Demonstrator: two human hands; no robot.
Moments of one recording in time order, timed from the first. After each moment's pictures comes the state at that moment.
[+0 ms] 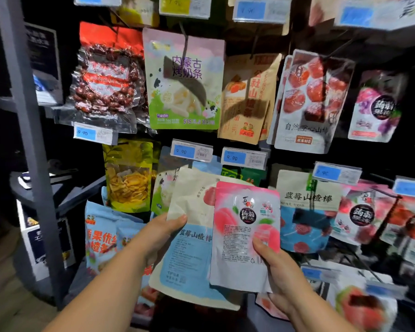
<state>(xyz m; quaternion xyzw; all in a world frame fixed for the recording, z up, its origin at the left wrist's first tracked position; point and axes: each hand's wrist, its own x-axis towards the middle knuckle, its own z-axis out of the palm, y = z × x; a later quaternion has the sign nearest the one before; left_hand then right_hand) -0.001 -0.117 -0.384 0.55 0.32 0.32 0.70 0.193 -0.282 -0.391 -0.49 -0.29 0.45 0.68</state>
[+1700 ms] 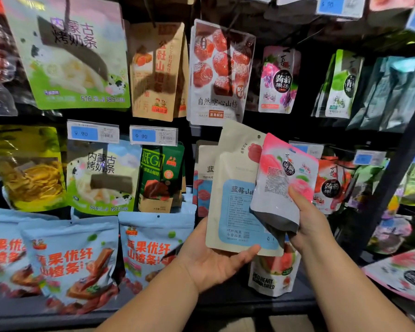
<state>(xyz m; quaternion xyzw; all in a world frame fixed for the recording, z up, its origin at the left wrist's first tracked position) 0.167 -0.300 -0.372 0.17 0.02 -0.03 0.98 0.350 -0.402 -0.348 -0.46 -0.13 0.27 0.84</state>
